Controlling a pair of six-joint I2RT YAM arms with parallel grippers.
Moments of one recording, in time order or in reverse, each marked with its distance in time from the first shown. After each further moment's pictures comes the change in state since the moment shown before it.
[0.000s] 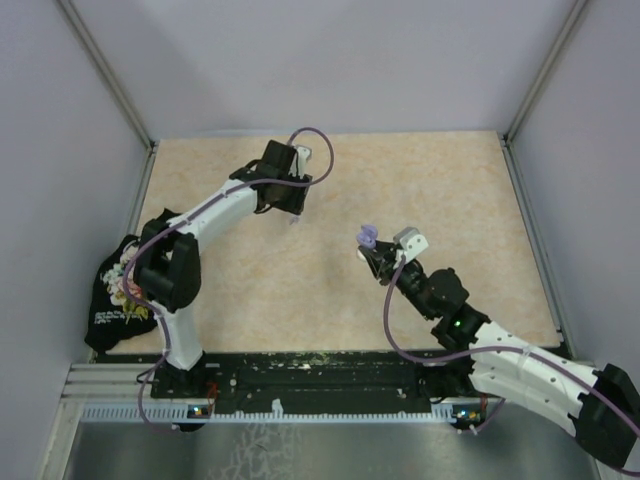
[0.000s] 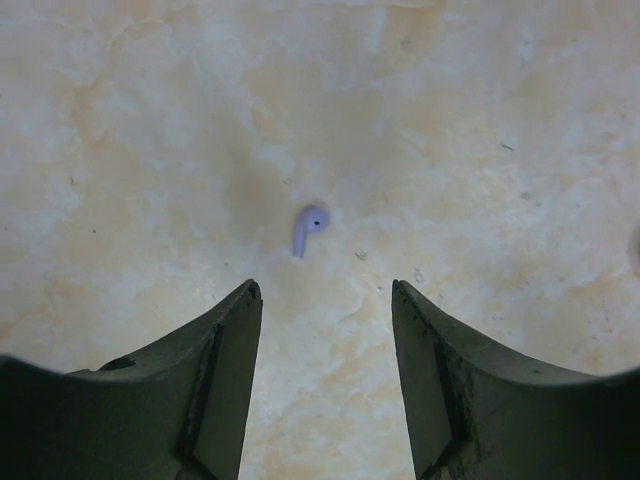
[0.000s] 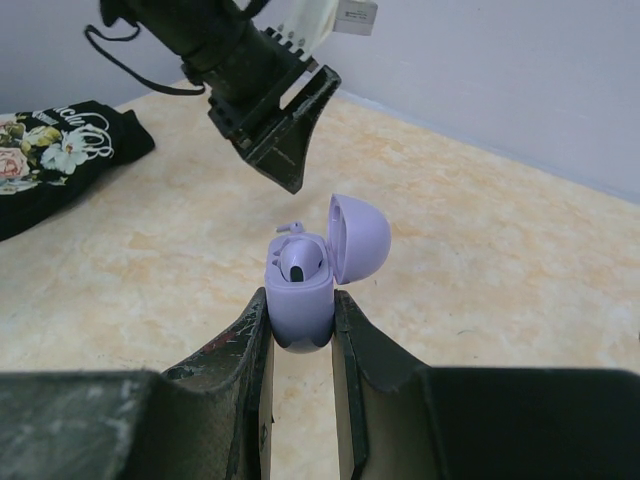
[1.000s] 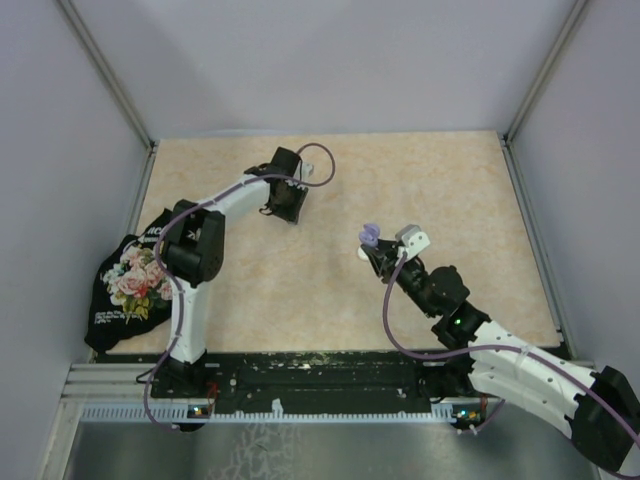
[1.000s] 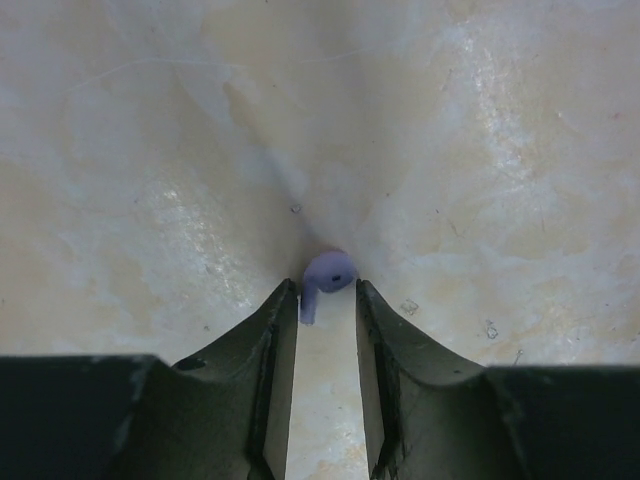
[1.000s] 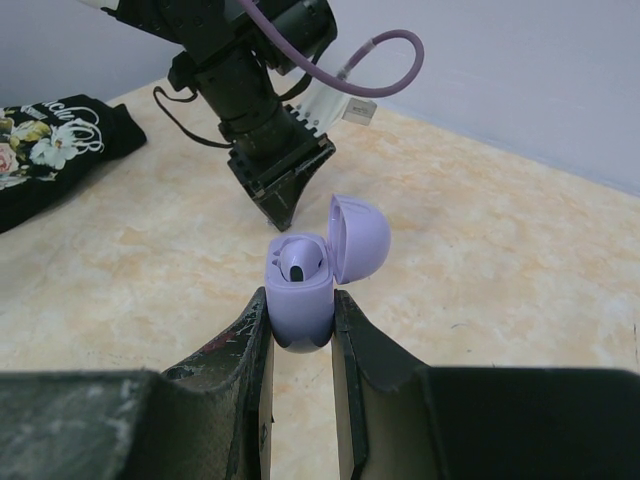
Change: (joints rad) left arm 0.065 0.336 0.203 -0.102 0.085 0.045; right arm -0.052 0.010 -0.005 0.002 -0.035 0.004
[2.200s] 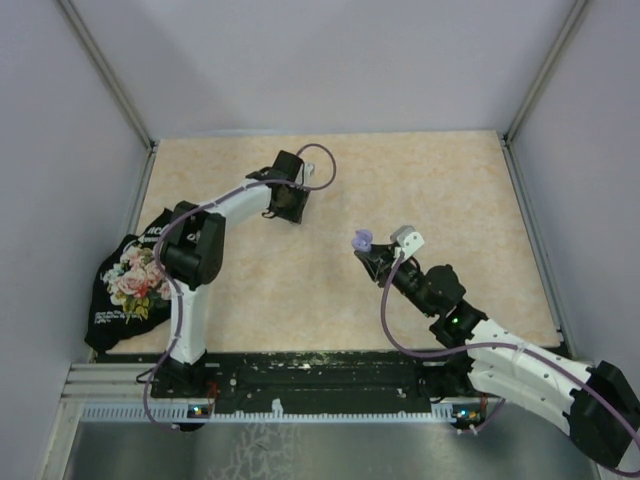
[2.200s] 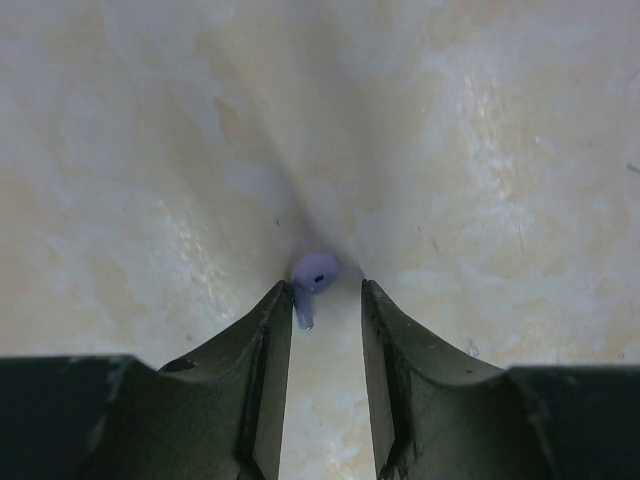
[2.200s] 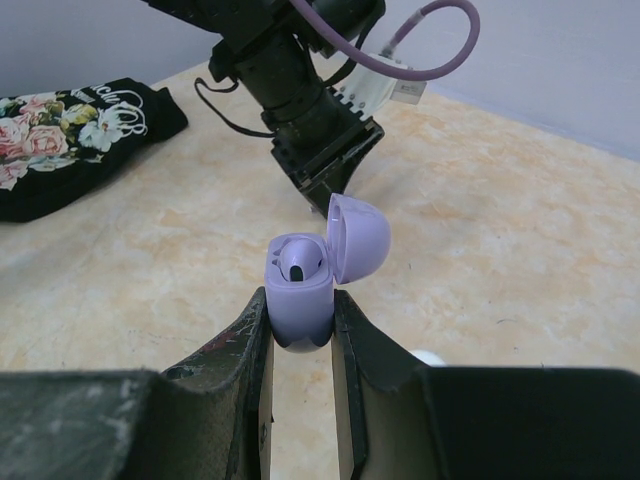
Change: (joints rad) left arm -0.016 -0.054 -0.107 0.093 -0.023 -0.045; right arm 0.000 0.033 -0.007 0.007 -0.086 0.060
